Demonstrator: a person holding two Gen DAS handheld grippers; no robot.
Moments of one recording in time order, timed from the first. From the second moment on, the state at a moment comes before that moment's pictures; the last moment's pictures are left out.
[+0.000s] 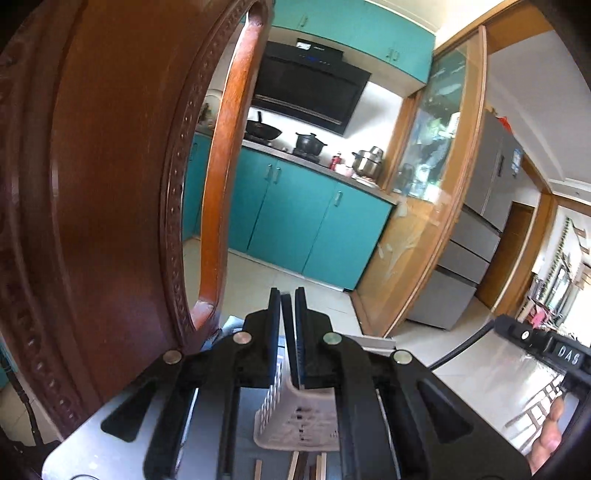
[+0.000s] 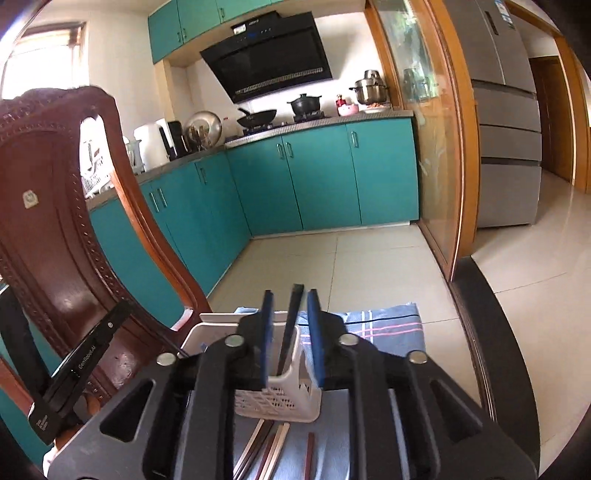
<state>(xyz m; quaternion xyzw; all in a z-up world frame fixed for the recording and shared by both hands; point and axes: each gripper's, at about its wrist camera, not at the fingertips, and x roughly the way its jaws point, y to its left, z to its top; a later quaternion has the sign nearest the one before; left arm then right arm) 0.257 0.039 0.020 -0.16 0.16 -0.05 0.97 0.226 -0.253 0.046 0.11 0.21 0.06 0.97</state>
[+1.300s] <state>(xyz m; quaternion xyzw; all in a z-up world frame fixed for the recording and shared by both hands) 0.267 0.007 -0.122 -0.04 0.44 -0.01 0.90 0.215 -0.222 -0.159 0.09 0.51 0.00 0.86</state>
